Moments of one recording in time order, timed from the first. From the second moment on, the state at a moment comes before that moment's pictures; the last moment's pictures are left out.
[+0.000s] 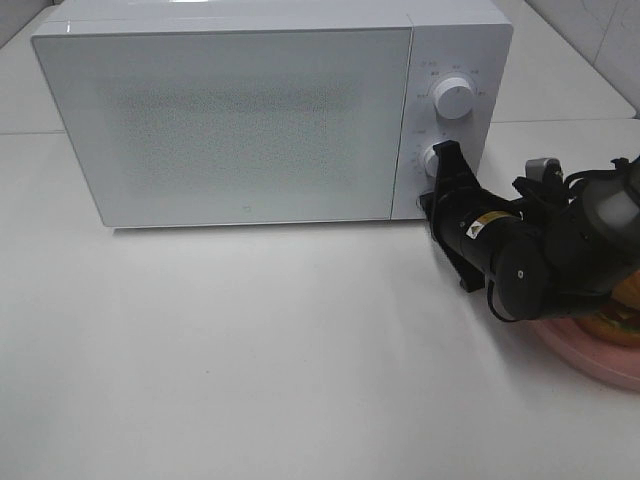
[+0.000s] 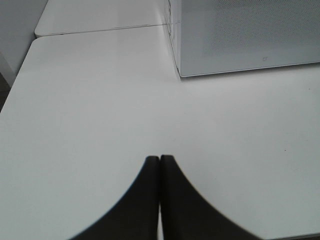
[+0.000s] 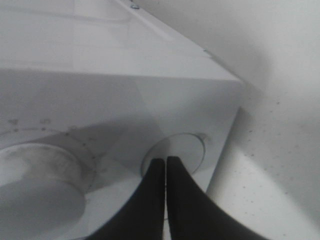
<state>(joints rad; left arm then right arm) 0.01 0.00 -0.50 -0.09 1.06 0.16 0.44 2.12 -0.73 0.26 -0.99 1.25</state>
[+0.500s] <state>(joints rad) 0.01 0.00 -0.50 -0.09 1.06 0.16 0.44 2.15 -0.76 0.28 -0.96 1.25</state>
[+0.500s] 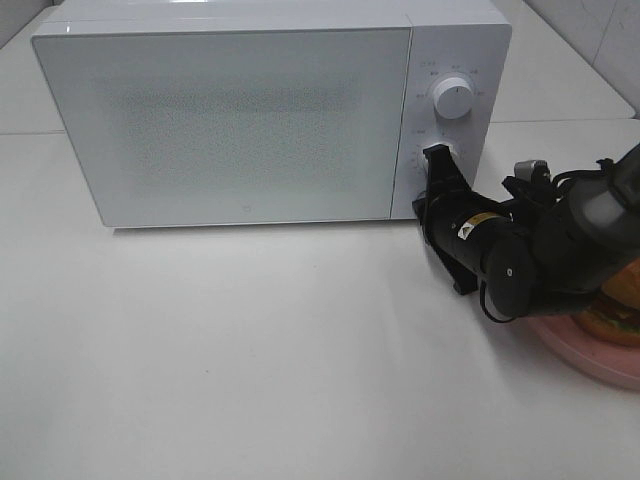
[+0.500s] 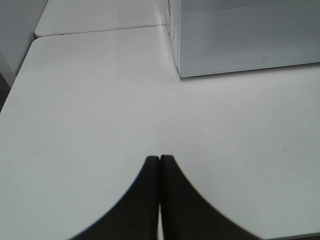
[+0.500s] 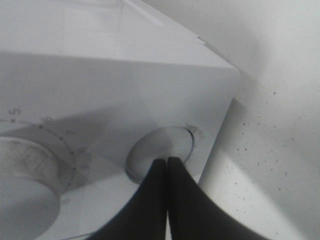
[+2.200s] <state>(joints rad) 0.01 0.00 -0.50 -0.09 1.06 0.16 0.44 2.08 -0.75 0.32 -0.89 1.22</state>
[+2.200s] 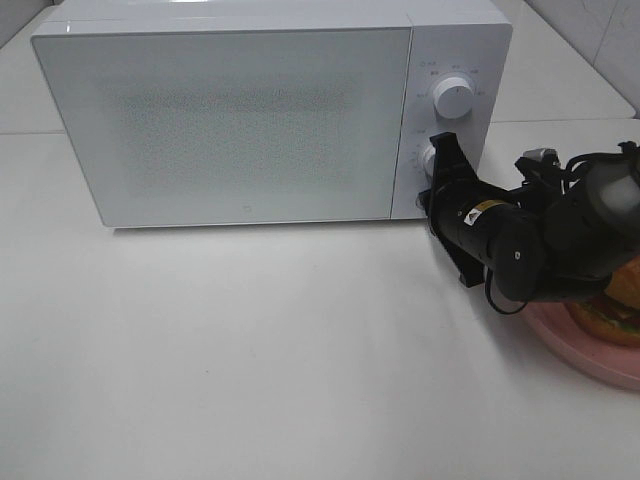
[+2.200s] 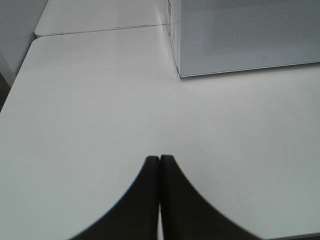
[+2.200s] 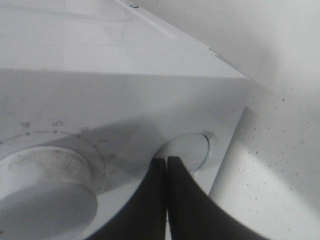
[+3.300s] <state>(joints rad) 0.01 0.00 -0.50 -0.09 1.06 0.16 0.46 2.11 -0.85 0.47 -0.78 1.11</state>
